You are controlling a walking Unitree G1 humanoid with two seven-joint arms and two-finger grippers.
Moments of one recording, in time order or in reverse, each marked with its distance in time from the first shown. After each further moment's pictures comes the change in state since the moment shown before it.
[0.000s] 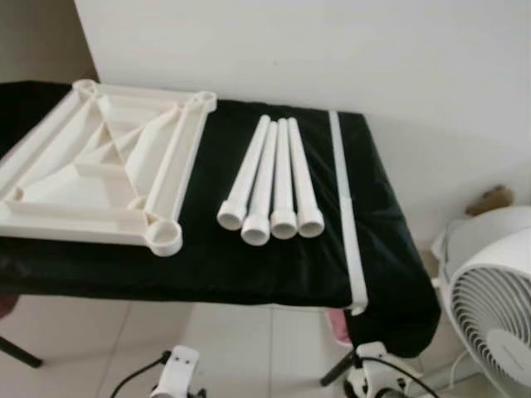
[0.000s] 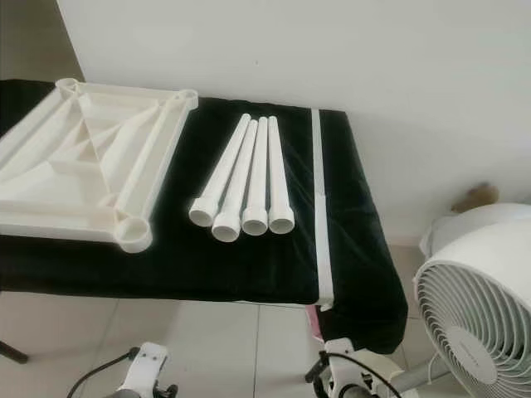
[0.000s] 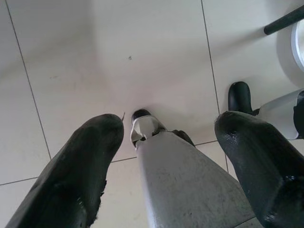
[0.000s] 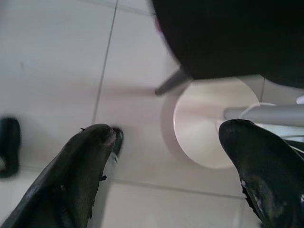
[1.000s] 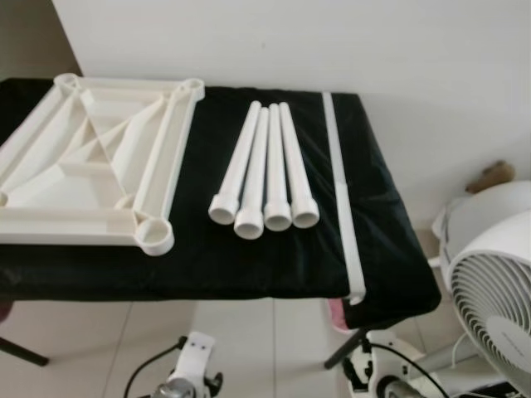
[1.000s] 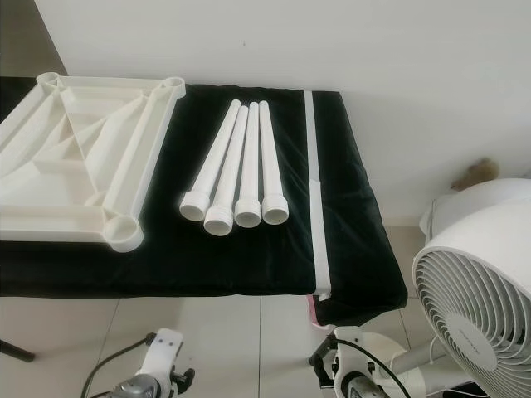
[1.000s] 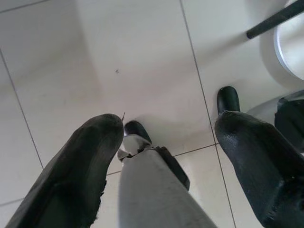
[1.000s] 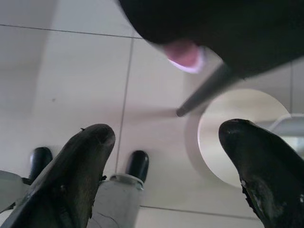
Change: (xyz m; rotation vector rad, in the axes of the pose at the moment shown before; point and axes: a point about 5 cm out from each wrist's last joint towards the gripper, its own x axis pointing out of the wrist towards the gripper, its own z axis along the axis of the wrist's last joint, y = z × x) left arm 0.005 -0.025 0.021 0.034 -0.067 -0.052; right arm 0.000 0.002 0.016 0.057 -0.130 0.078
